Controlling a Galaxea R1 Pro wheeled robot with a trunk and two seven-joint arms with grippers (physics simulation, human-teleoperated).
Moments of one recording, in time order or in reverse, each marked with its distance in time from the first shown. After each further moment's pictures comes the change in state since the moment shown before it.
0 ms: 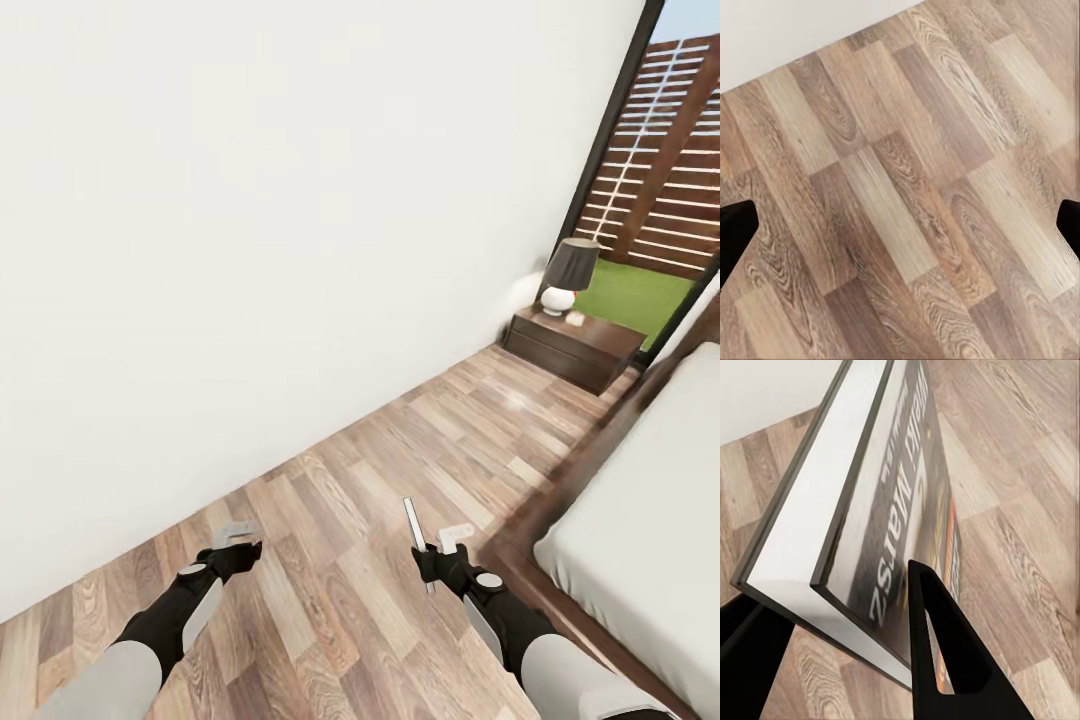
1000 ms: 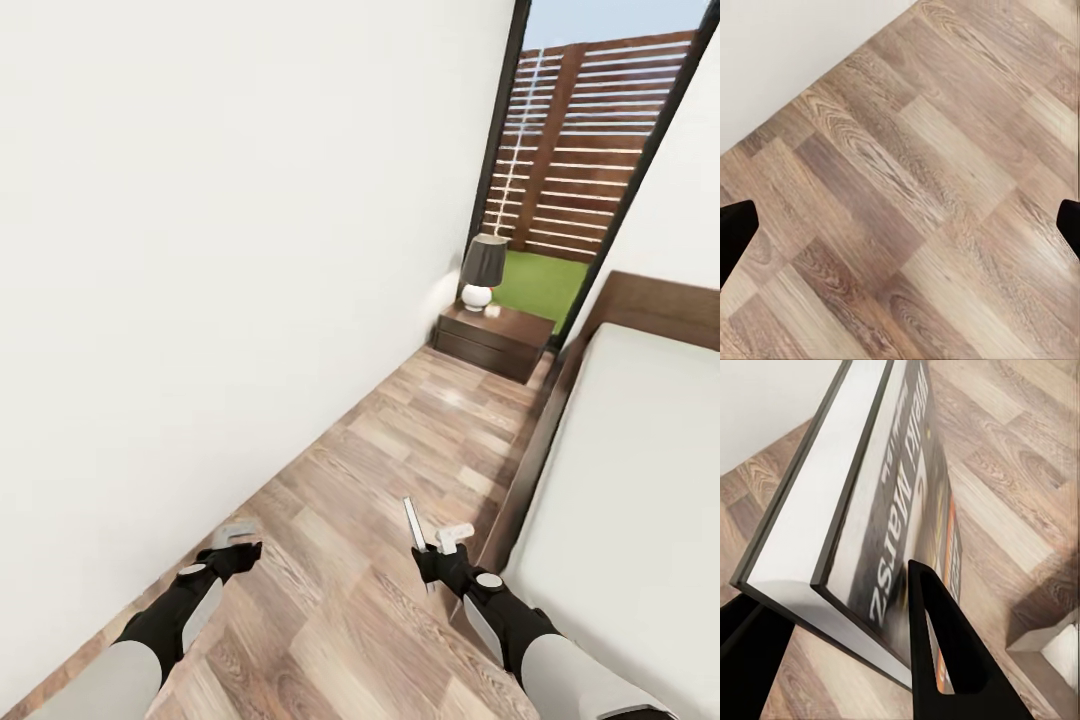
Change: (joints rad) left arm 0.000 0.001 -0.002 0.000 0.000 0.000 -0.001; right arm 0.000 0.000 0.001 0.000 0.000 0.000 0.000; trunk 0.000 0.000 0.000
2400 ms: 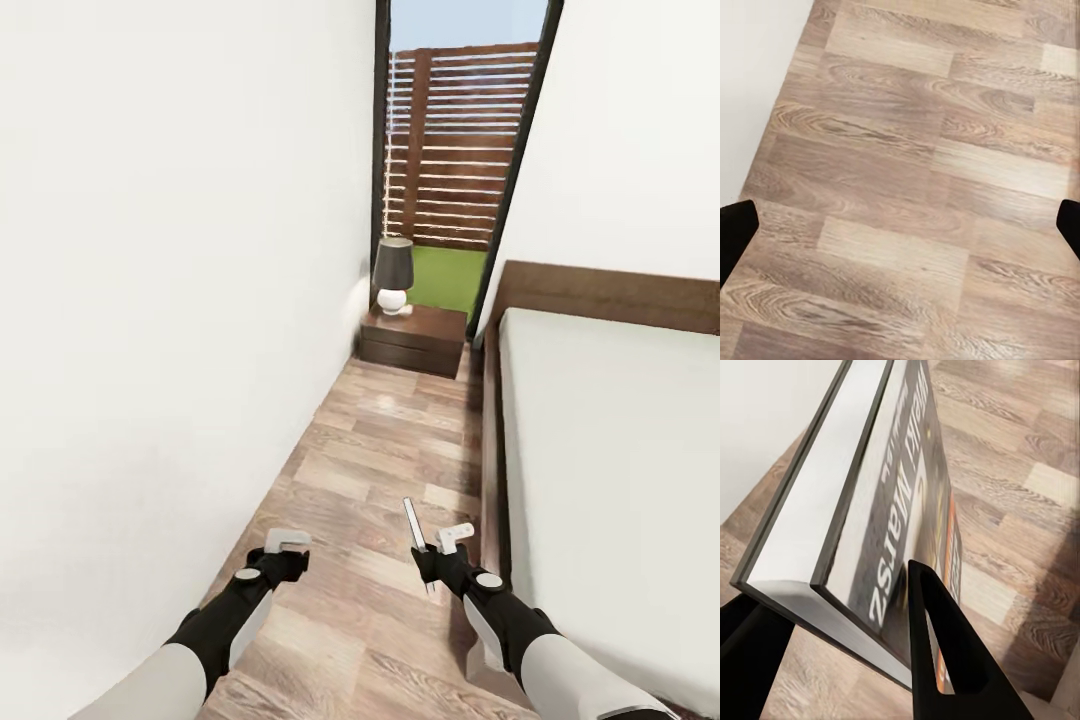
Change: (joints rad) left arm 0.000 -0.114 -0.216 0.007 -0.005 0.000 0.061; right arm 0.000 0.000 0.000 0.000 0.000 0.000 0.000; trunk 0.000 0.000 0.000
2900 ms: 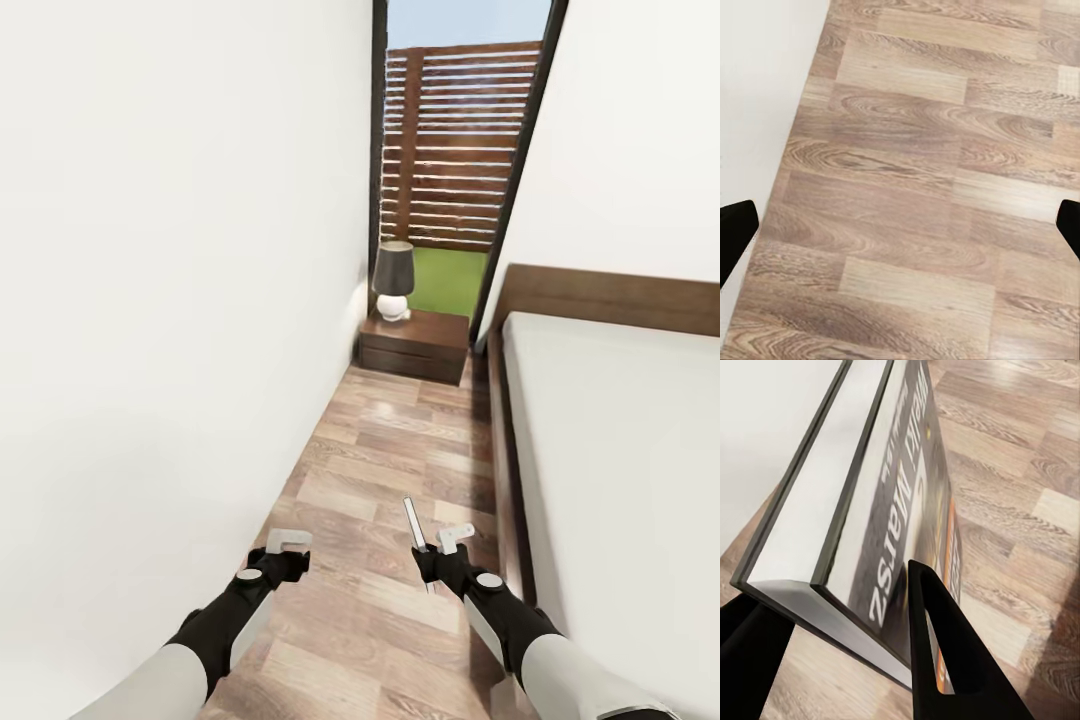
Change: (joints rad) left arm 0.000 -0.002 -0.011 0.000 0.000 0.000 0.006; right arm 0.000 -0.001 0.000 0.000 0.000 0.000 0.000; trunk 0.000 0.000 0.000
